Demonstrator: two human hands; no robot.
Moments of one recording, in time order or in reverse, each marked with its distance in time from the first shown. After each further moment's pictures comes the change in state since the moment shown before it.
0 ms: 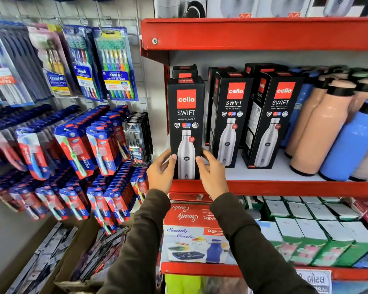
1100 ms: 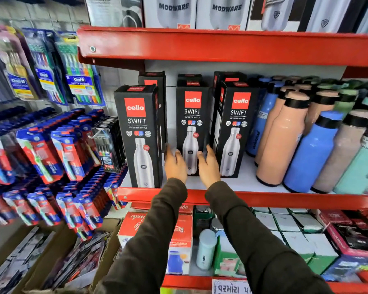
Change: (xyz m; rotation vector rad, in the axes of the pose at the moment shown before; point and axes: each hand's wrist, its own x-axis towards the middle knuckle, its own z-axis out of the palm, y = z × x) left_hand 0.005 0.029 0.176 0.124 0.083 -0.163; right_hand 0.069 0.043 -0.098 0.043 0.020 0.216
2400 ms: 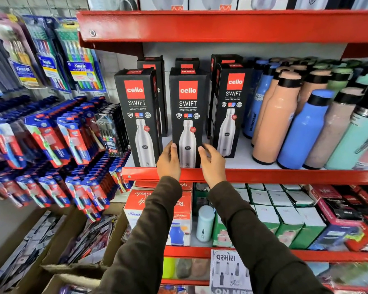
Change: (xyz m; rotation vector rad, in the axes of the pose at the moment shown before) left_hand -0.057 -0.012 -0.034 0.048 0.058 -0.002; right_hand -0.070 0.013 -0.023 0.049 0.075 -0.111
